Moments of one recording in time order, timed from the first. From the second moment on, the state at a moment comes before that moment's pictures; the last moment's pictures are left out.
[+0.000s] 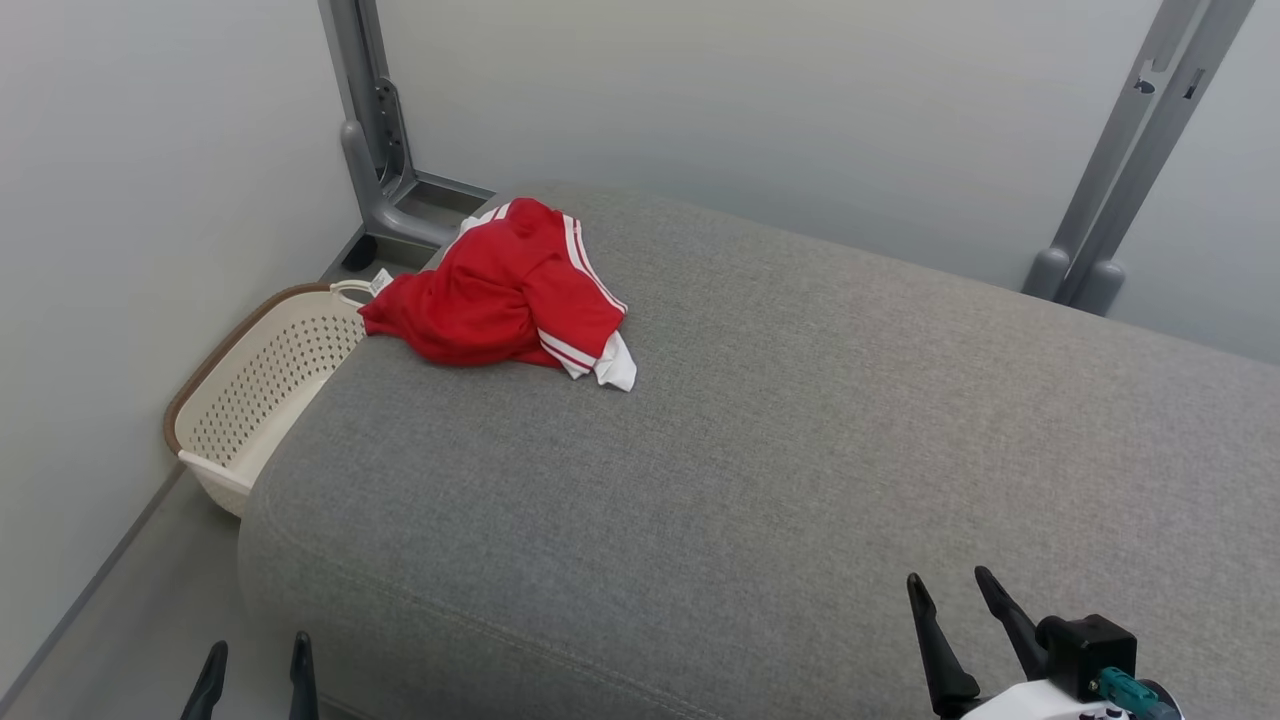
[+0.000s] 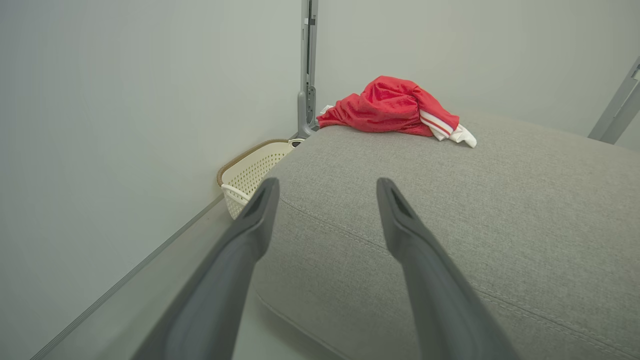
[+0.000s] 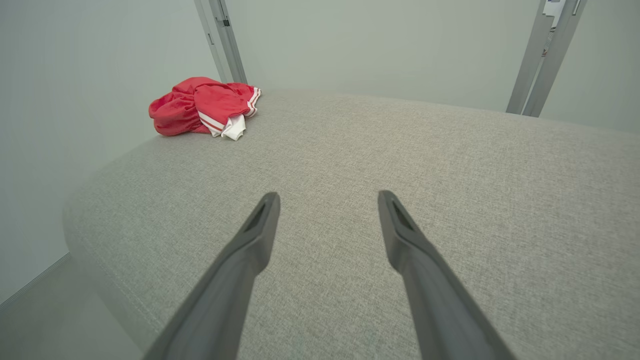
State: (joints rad) left arm 0.25 0.19 -0.03 0.11 -0.26 -0.02 -0.23; right arm 0.08 -0.05 0.09 0.31 0.20 0.13 -0.25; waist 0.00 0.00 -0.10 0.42
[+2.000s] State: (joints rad) left arm -0.95 0.22 -0.14 0.91 -0.32 0.05 0.28; right arm -0.07 -0.05 0.13 -0.05 -0.06 0.13 -0.05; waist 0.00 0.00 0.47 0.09
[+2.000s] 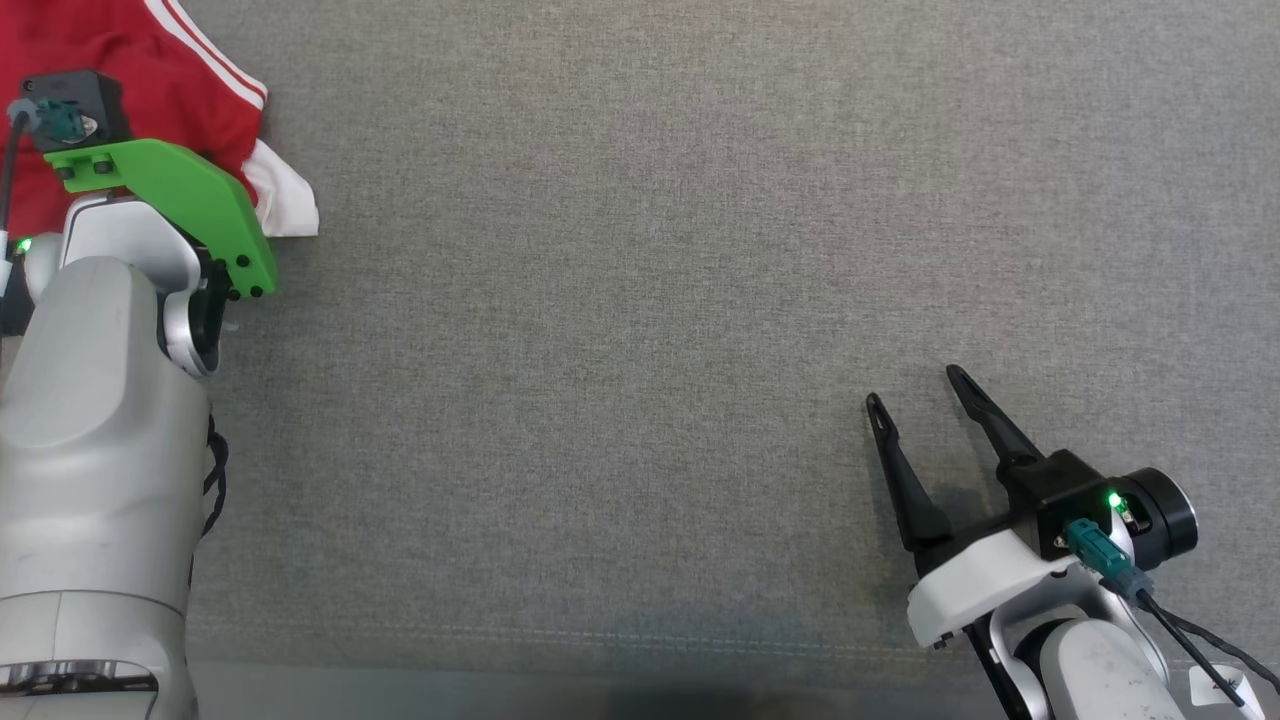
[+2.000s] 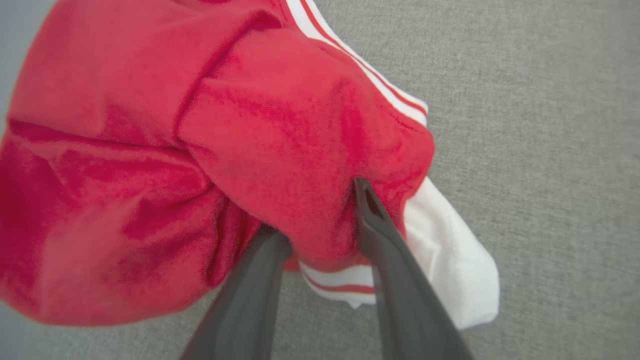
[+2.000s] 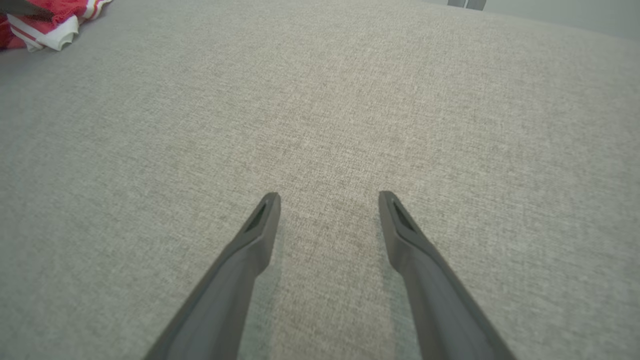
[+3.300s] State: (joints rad) left arm -1.03 0.06 -0.39 0.58 -0.32 -0.08 0.17; right arm -0.05 -0.05 0.25 0.22 0.12 0.13 -0.19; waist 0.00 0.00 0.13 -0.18
